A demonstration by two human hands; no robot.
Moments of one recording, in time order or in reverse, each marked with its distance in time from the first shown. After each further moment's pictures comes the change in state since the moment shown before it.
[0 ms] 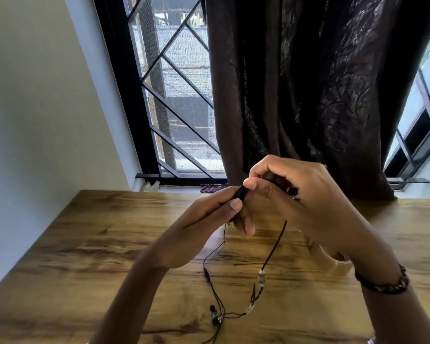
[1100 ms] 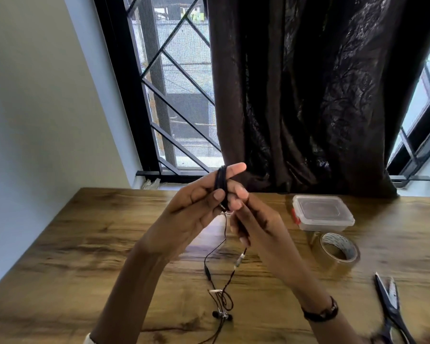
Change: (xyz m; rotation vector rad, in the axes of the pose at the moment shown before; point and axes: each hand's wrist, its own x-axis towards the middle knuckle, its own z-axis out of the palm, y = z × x) left_hand 0.003 -0.021 -0.016 -0.400 0.072 0.021; right_hand -0.029 0.032 0.088 0.619 0.071 0.243
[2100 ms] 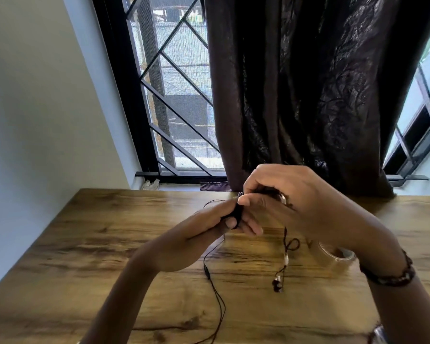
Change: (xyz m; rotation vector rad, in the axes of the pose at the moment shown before) left_hand -0.013 0.003 0.008 0.555 -0.218 -0.102; right_hand 0.024 -0.082 -0.053 -0.783 -0.295 -0.256
